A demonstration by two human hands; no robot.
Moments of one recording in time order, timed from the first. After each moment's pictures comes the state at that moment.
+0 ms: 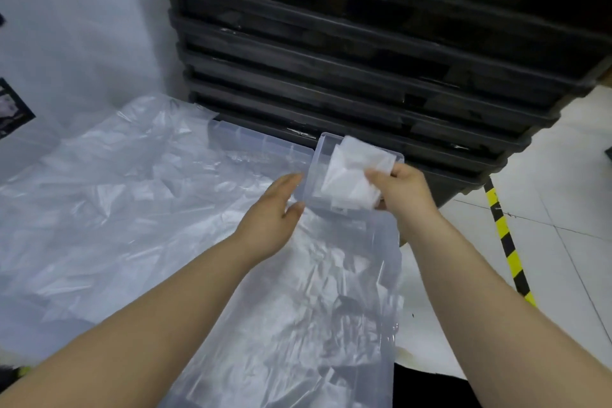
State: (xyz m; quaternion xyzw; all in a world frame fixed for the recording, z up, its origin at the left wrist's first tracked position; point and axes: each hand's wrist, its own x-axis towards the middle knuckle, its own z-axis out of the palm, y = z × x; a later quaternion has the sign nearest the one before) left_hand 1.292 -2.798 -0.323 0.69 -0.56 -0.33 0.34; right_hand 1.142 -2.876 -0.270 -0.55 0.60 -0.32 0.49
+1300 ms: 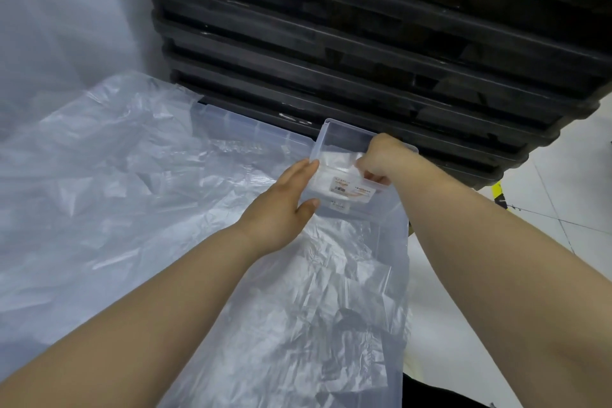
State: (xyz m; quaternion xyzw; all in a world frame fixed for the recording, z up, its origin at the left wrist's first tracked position) left_hand 1.290 -2.832 -0.338 0.67 -0.61 -0.34 0.26; right_hand 1.177 -2.968 -0.297 -0.72 0.66 0.10 0.21
